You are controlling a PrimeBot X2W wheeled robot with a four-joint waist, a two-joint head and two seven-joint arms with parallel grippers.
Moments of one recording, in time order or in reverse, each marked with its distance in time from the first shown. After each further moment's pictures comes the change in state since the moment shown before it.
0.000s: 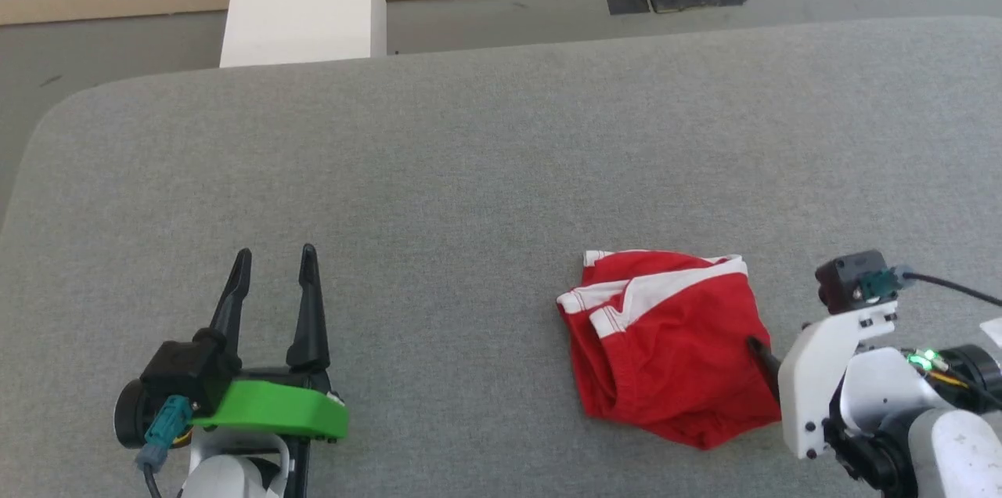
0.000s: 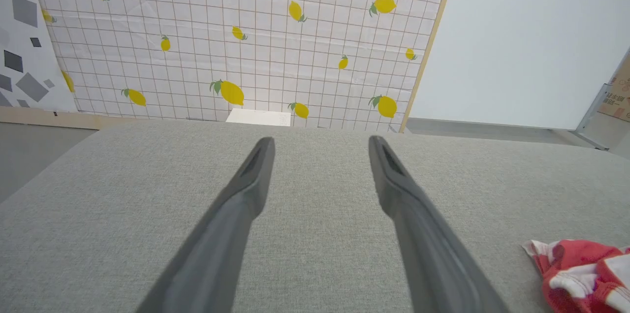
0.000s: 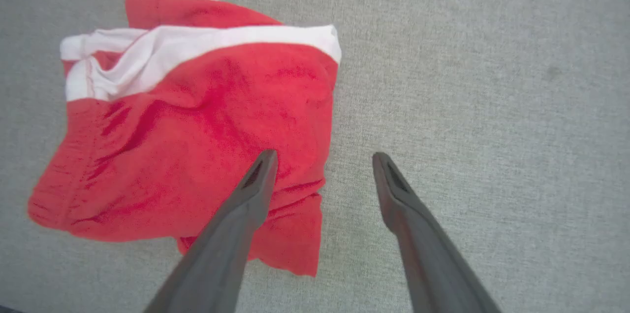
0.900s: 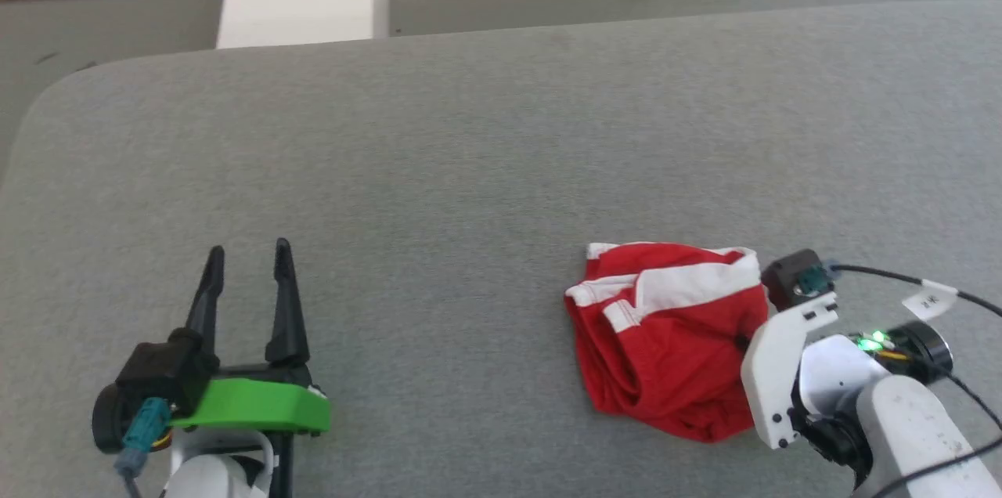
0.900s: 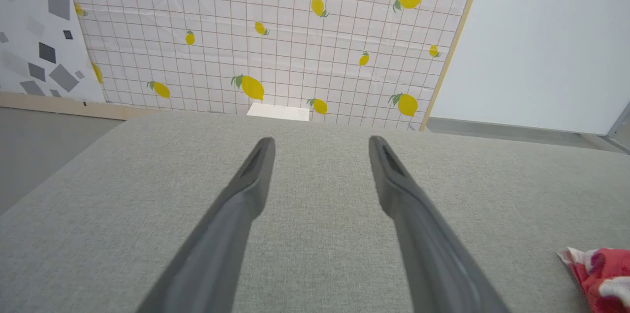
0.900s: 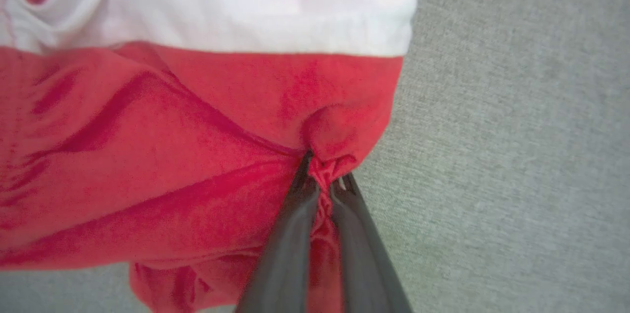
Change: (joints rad) left arm 0.002 0.000 0.029 -0.022 -0.001 0.026 0.000; right arm -0.132 -0.071 0.148 0.296 0.016 0.001 -0.107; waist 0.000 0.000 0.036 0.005
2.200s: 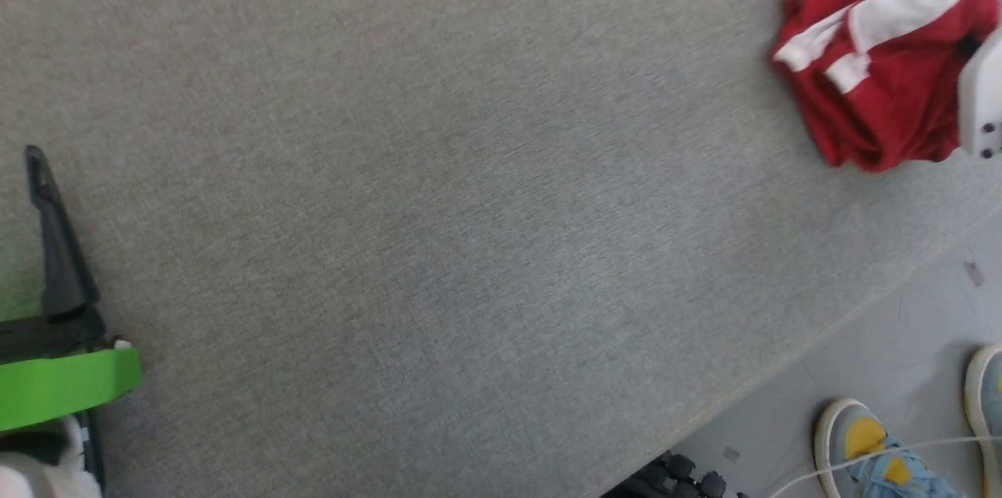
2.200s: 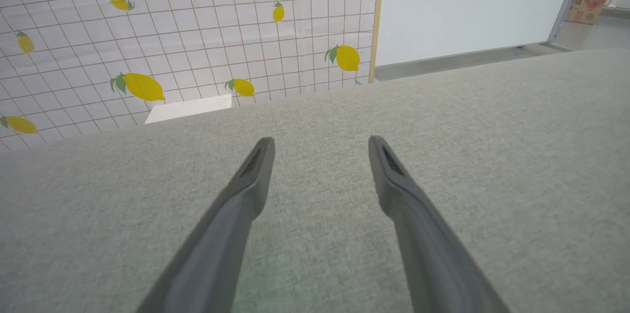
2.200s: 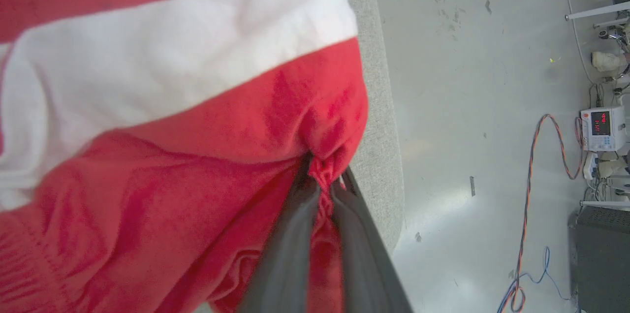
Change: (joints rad) left arm 0.013 0.163 0.218 -0.413 0.152 0.076 0.128; right arm -0.791 -0.308 0.217 0.740 0.187 0.000 -0.410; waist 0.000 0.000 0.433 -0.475
